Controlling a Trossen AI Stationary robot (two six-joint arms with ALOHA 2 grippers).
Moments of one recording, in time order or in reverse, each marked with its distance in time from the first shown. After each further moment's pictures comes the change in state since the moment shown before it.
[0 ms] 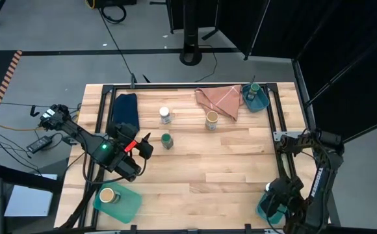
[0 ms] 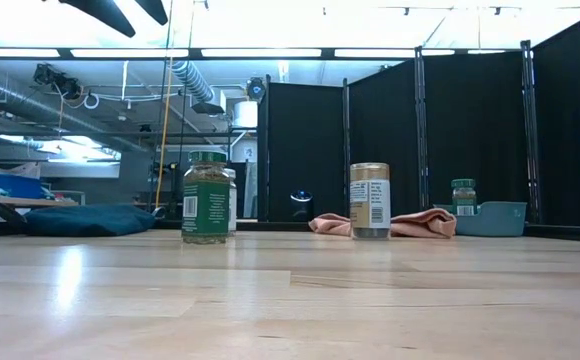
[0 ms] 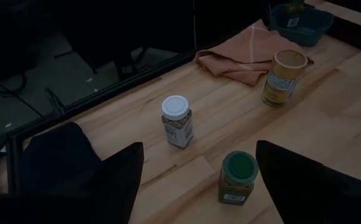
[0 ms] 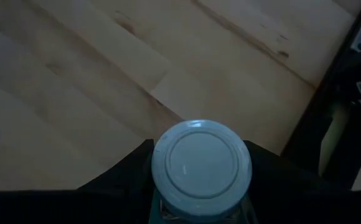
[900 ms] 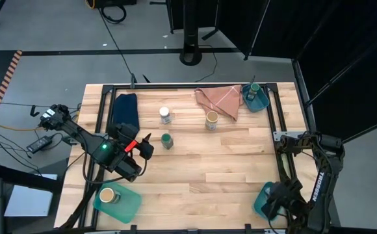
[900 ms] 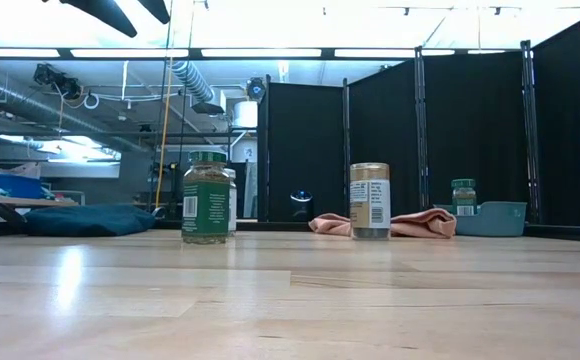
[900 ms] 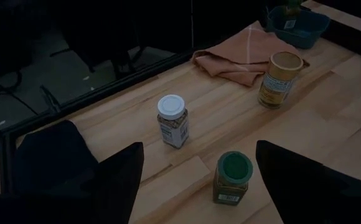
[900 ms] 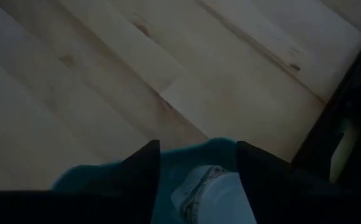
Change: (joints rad) left arm 0.000 0.000 0.000 0.022 0.000 0.000; right arm 0.033 0.035 0.001 0.013 0.056 -0.034
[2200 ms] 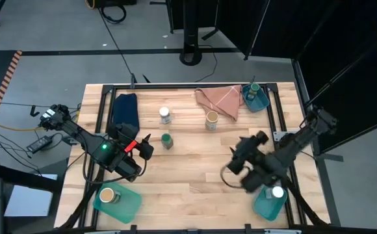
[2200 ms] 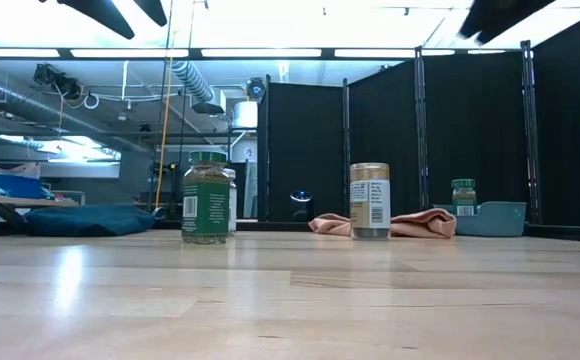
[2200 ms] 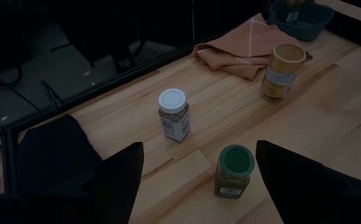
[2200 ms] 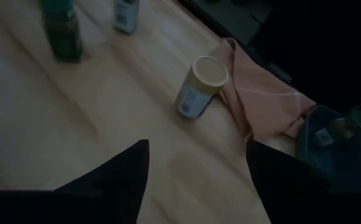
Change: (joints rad) left arm 0.000 0.000 0.000 -0.006 0.028 0.001; right arm -0.641 -0.270 0.002 0.054 0.477 -0.830
